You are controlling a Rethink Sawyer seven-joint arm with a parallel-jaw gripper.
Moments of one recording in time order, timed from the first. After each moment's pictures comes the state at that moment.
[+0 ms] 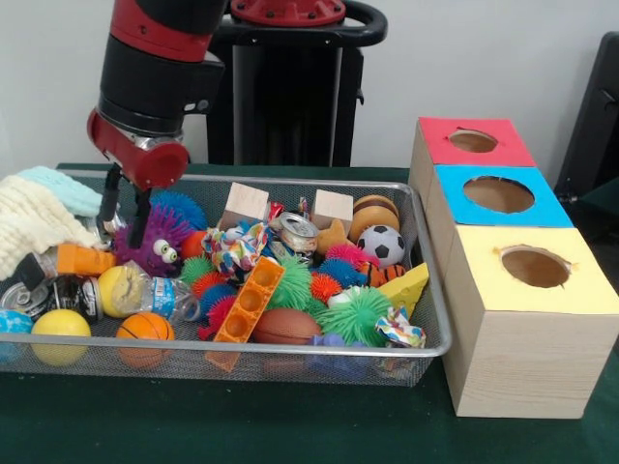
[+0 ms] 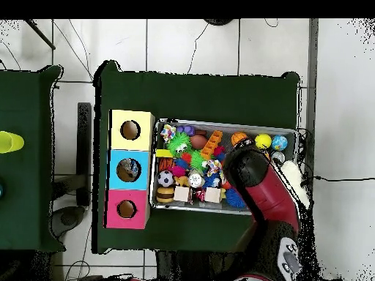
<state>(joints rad) -0.15 -0.46 -0.44 1.69 0.70 0.21 1.62</state>
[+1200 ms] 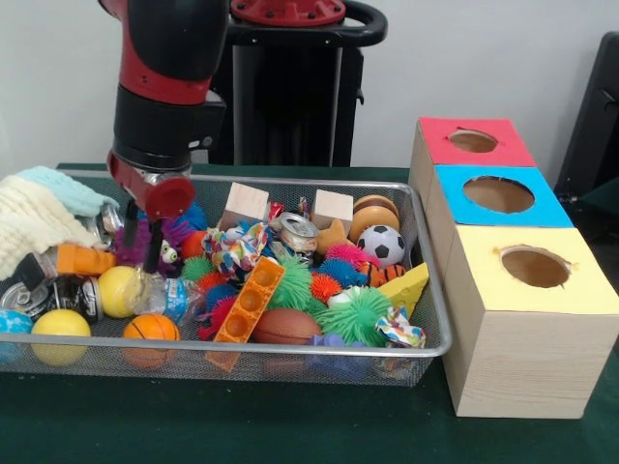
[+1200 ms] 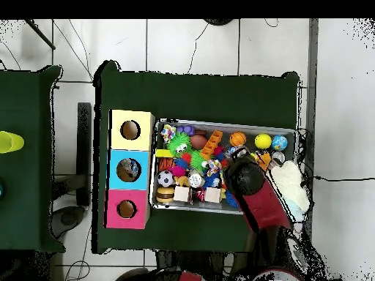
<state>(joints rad) -0.26 -0.47 -0.26 1.82 0.70 0.05 1.62</state>
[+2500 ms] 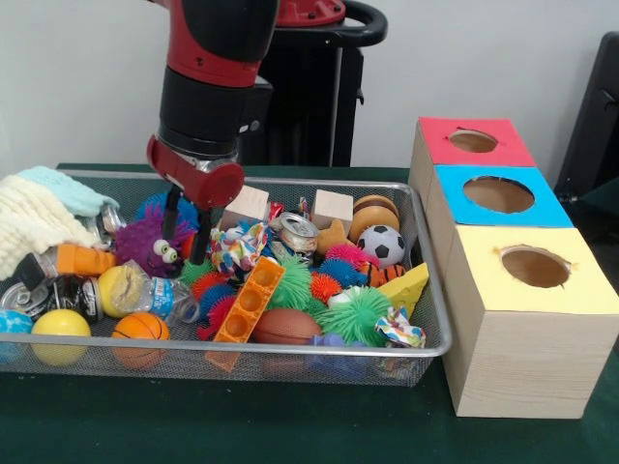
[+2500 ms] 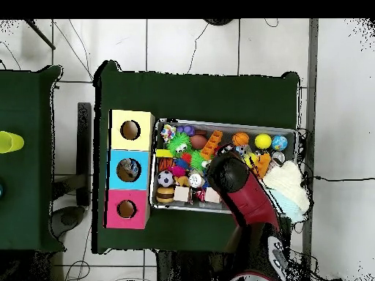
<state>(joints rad) -0.16 -0.49 -0.31 1.80 0.70 0.12 1.62</state>
